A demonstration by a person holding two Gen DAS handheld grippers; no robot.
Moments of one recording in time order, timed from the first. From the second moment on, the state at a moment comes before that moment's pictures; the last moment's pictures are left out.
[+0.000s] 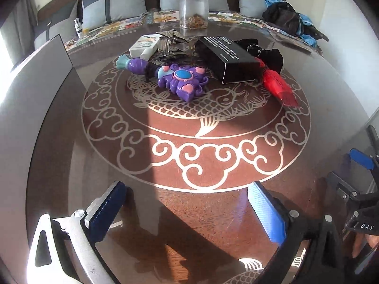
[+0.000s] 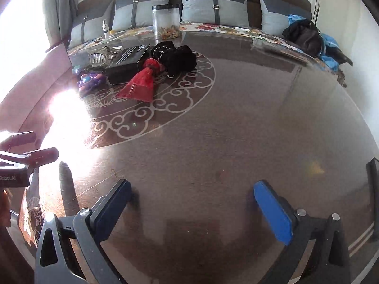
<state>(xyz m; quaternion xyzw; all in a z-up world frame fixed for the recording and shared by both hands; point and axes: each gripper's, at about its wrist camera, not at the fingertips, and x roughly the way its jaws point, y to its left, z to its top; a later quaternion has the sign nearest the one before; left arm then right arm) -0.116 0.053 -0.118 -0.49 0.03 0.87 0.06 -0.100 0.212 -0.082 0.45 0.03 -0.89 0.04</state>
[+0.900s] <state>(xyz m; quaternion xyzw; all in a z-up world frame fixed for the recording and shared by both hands) -0.110 0.054 -0.121 -0.46 0.03 0.89 0.05 -0.100 0.213 -0.083 0.45 0.03 -0.89 0.04</state>
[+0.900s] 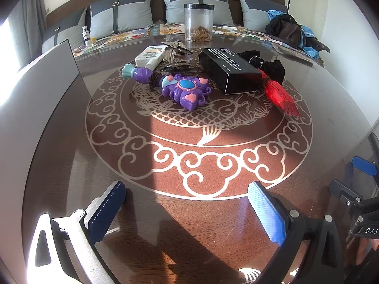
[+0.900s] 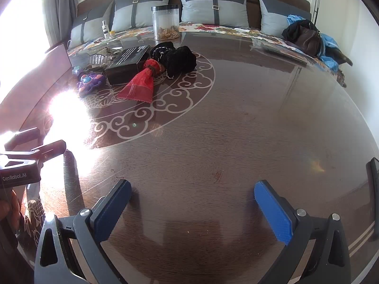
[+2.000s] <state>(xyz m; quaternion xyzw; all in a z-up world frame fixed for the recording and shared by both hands) -0.275 0.046 -0.118 -0.51 -0.03 0.86 -0.06 -0.100 0.213 -0.083 0.45 0.03 -0.89 0.04</state>
